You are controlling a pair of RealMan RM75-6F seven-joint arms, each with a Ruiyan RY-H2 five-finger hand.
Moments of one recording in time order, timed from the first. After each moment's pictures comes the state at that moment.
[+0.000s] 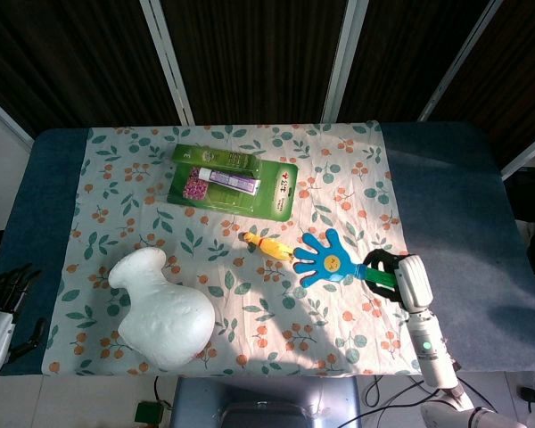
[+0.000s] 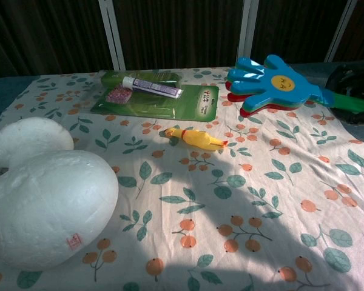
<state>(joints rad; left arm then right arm) -0.06 -1.06 0.00 -1.62 1.64 1.57 -0.06 0.36 -1.70 0.13 -1.06 -1.58 1.52 0.49</state>
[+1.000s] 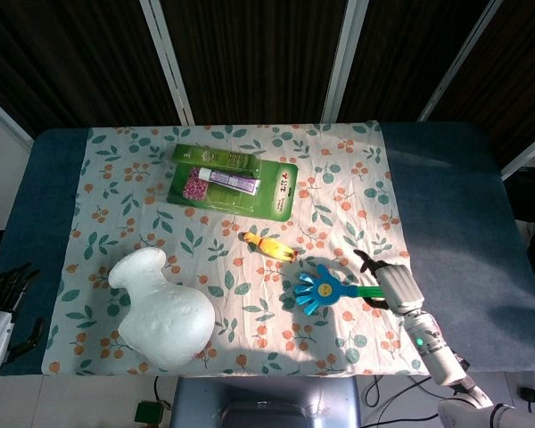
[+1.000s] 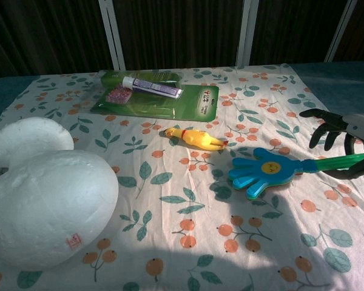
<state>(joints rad) -0.07 -1.05 0.00 -1.62 1.63 1.57 -0.07 0.40 -1.54 0.05 -1.23 -1.46 1.14 0.08</state>
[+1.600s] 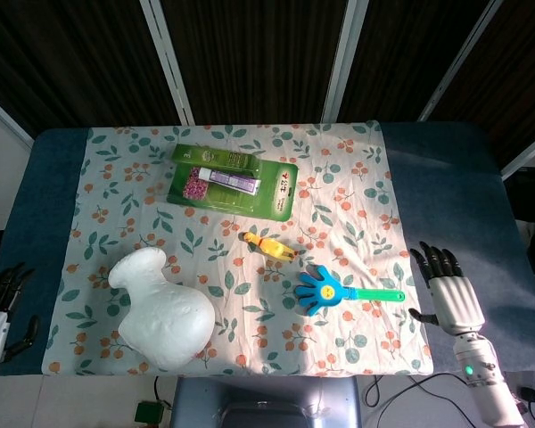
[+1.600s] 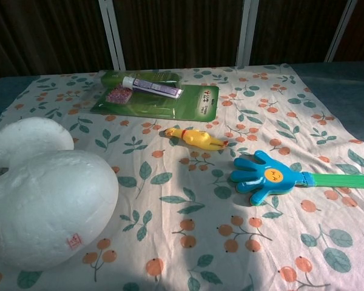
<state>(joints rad) -0.05 -1.05 -0.01 -1.63 1.61 1.58 -0.03 0.23 -1.23 0.01 -1.69 -1.38 1.38 -0.26</state>
